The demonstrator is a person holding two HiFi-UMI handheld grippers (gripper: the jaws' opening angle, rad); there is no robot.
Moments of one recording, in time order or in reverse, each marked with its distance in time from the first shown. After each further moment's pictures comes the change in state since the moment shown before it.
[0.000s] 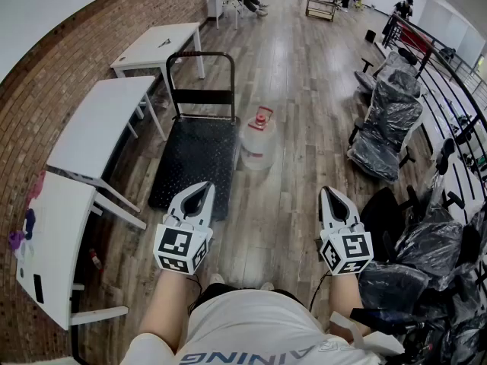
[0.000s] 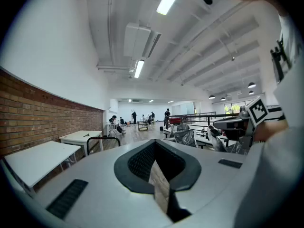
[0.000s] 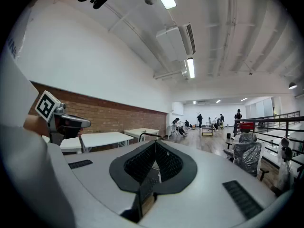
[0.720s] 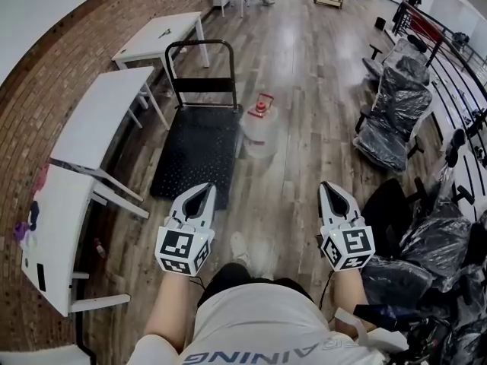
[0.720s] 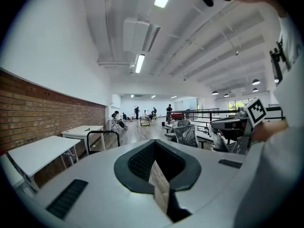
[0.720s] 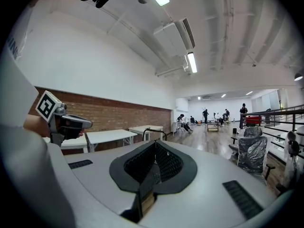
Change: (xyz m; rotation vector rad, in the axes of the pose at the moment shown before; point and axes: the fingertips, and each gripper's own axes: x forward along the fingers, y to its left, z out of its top) left arm 0.018 -0.060 -0.028 -0.017 0.056 0.032; right arm -0.015 -0.045 -0.038 0.022 0.033 0.072
